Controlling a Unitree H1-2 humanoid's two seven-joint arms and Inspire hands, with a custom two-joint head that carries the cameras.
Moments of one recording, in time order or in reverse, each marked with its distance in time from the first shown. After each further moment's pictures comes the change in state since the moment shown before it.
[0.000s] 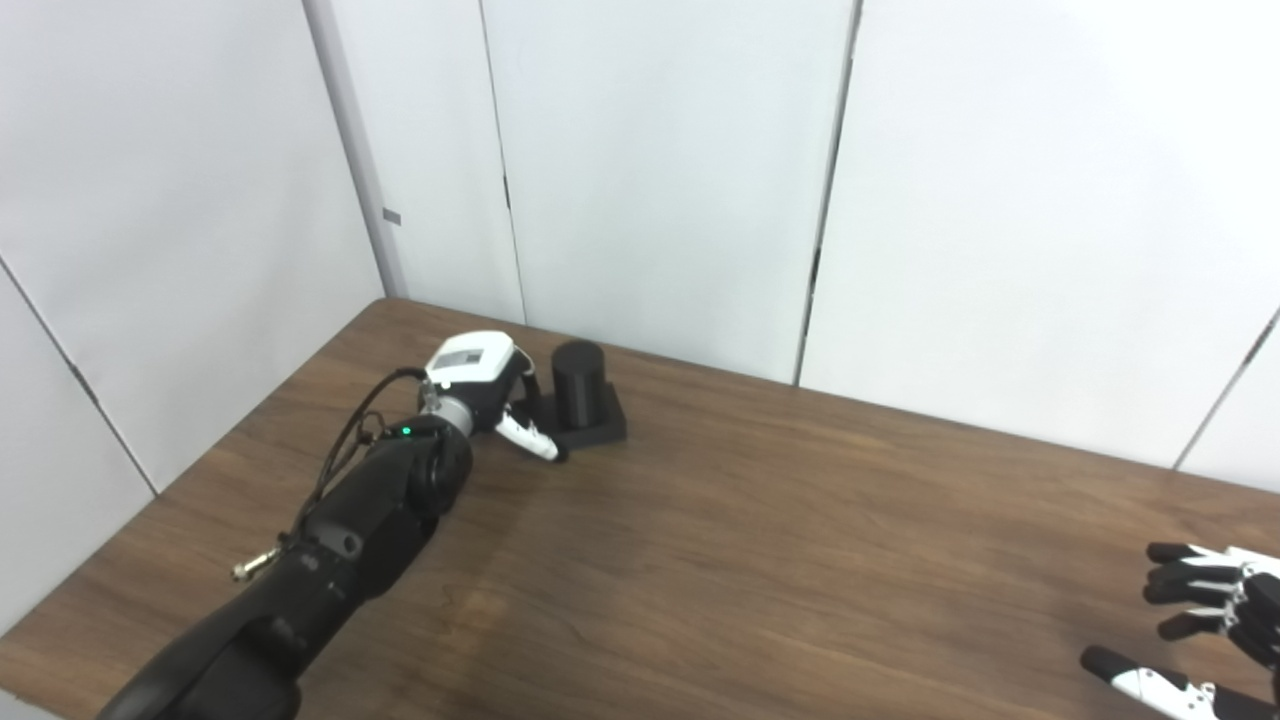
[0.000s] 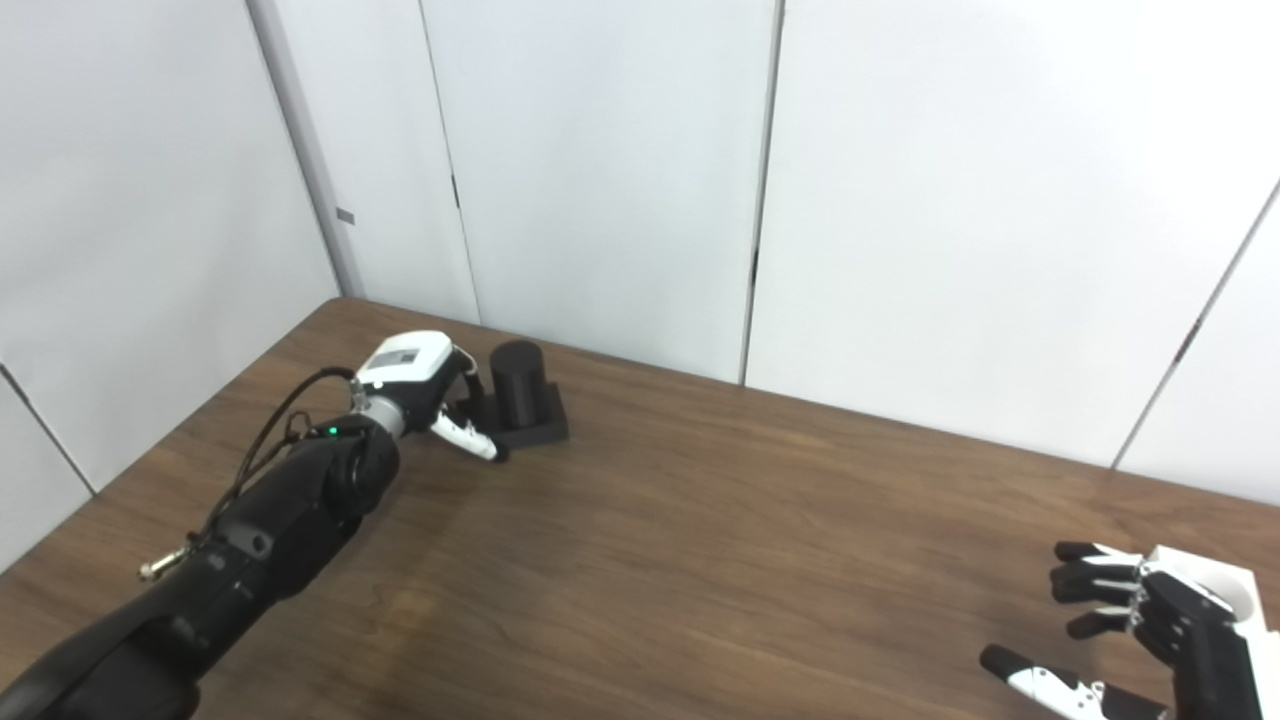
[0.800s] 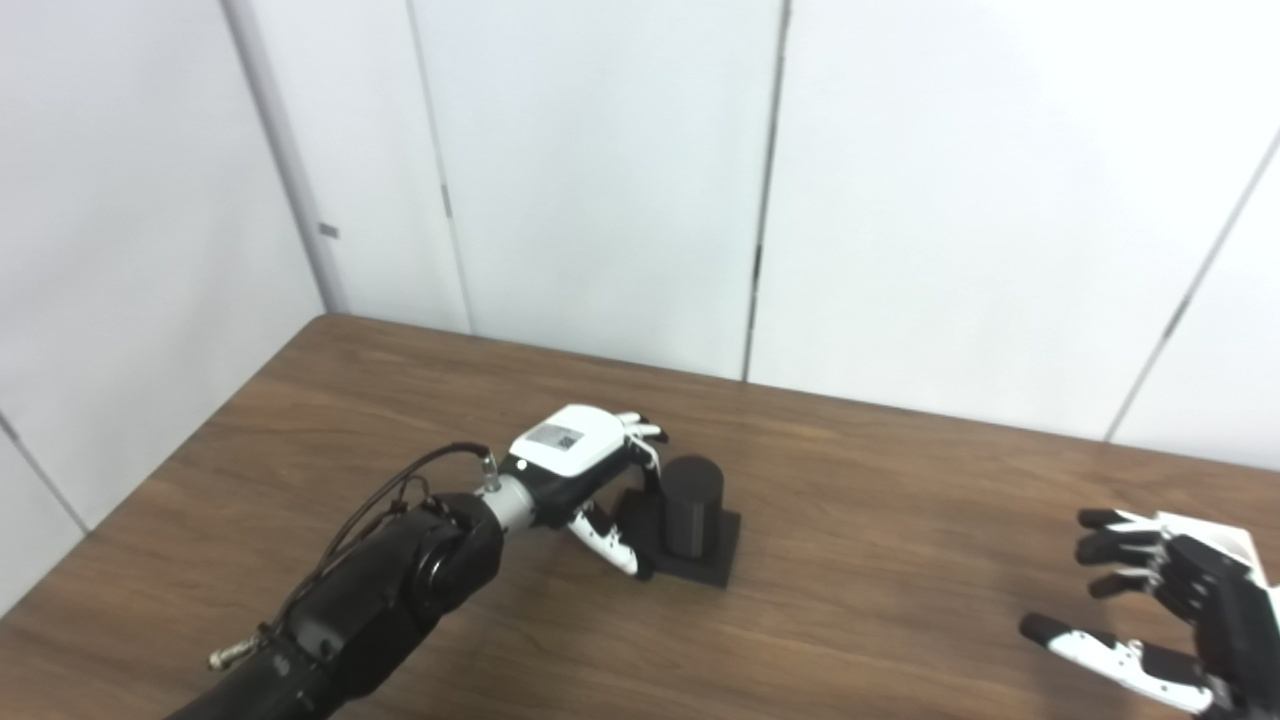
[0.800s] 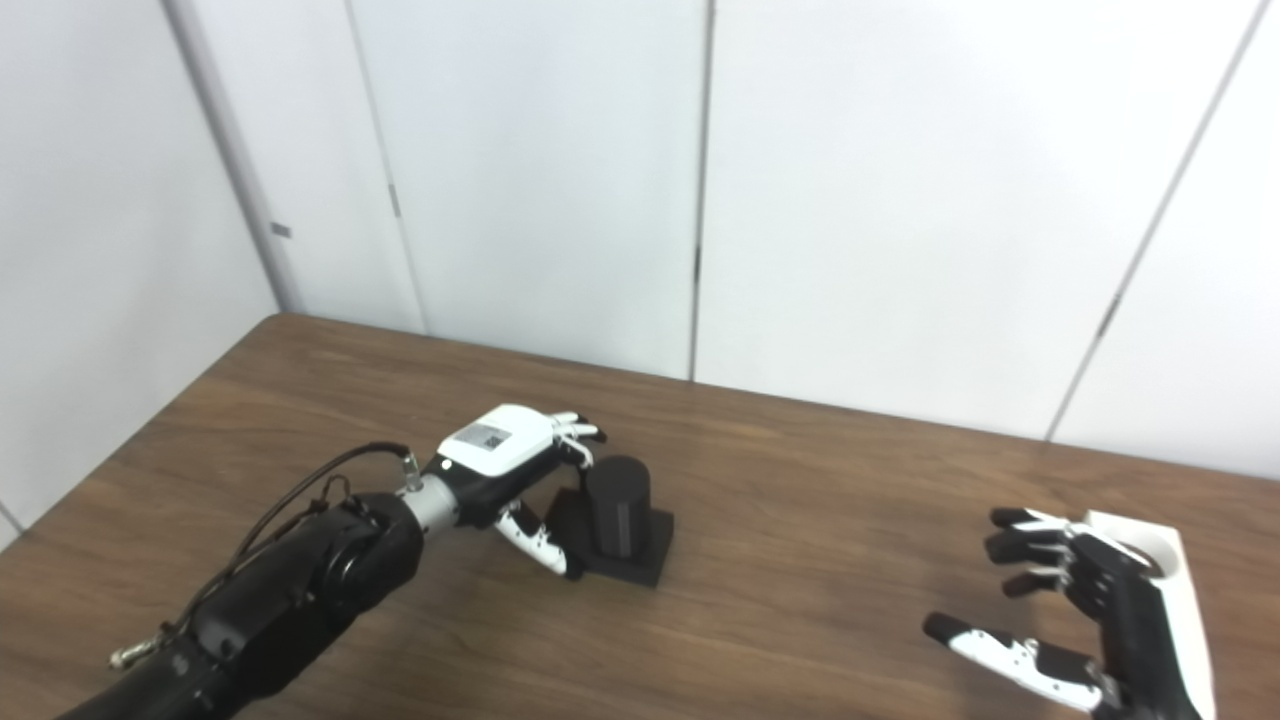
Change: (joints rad) left arm 0.080 -0.077 -0.129 -0.259 0.009 -0.264 -0.078; right arm -0.004 0.008 -0.002 0.045 0.001 -0.040 -0.016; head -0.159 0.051
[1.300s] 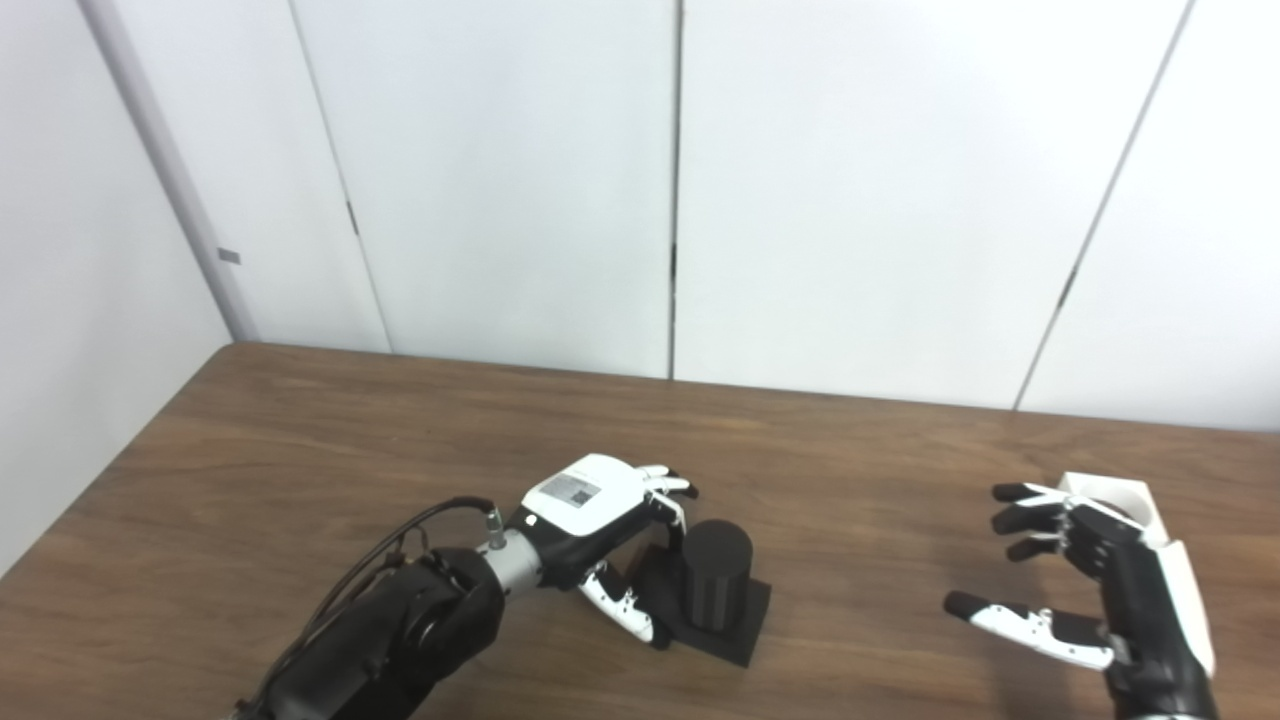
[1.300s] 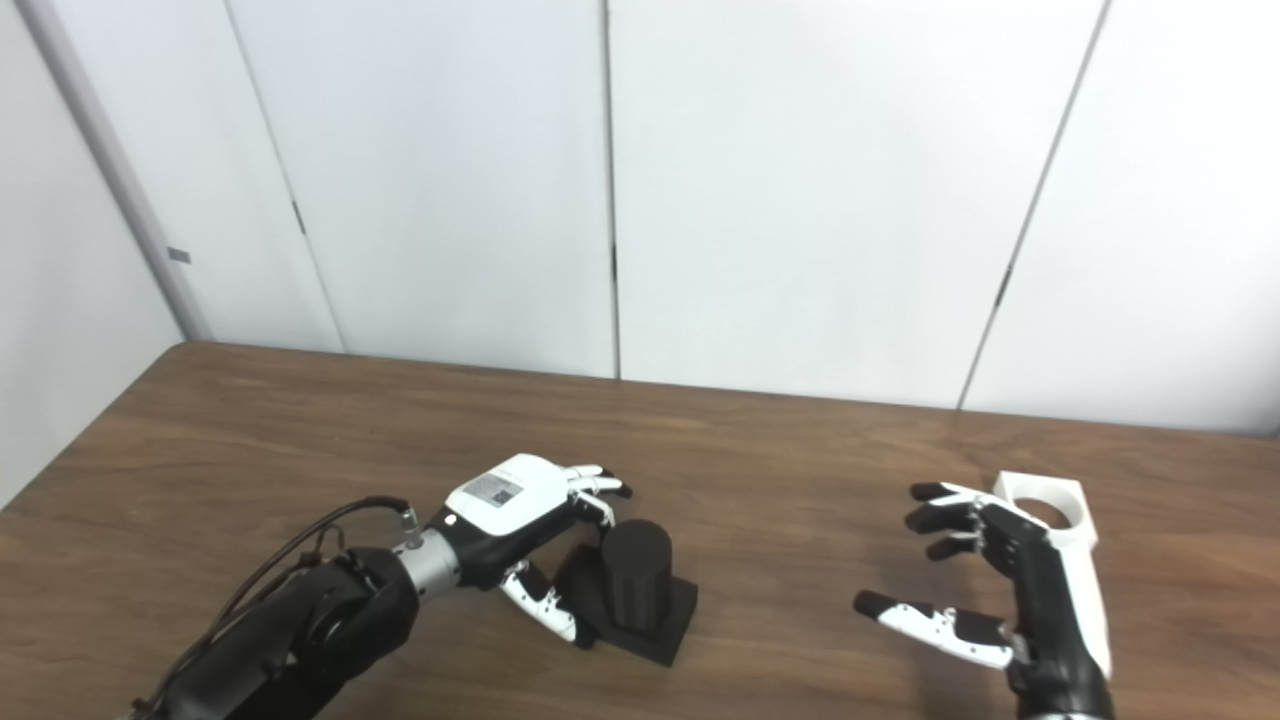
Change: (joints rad) left arm 0.015 -0.070 -0.060 -0.086 0.021 -0.040 -0.061; right arm -0.011 -0.002 -0.001 0.128 -0.027 -0.153 -0.035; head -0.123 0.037
